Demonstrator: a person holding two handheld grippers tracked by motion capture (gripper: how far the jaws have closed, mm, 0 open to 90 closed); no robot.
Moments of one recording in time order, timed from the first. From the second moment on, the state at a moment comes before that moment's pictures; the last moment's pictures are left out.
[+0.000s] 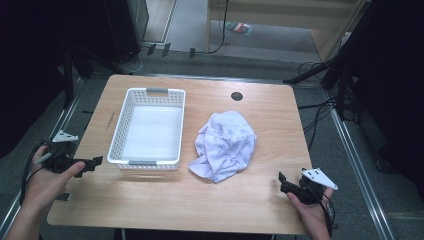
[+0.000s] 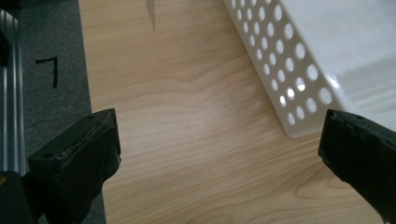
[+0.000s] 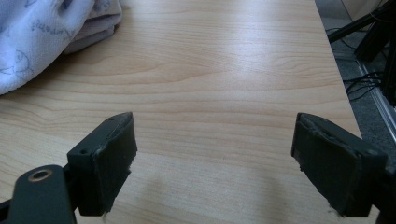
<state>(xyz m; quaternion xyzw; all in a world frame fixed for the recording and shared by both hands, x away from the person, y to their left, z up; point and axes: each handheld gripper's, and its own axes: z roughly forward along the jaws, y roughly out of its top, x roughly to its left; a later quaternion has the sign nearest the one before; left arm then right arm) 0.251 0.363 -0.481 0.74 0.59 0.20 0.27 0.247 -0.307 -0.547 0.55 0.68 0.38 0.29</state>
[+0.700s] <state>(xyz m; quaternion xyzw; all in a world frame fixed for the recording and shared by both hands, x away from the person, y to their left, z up) 0.225 0.373 -0.539 0.70 0.61 0.22 0.32 0.247 -0.307 -0.547 0.56 0.68 0.38 0.29</state>
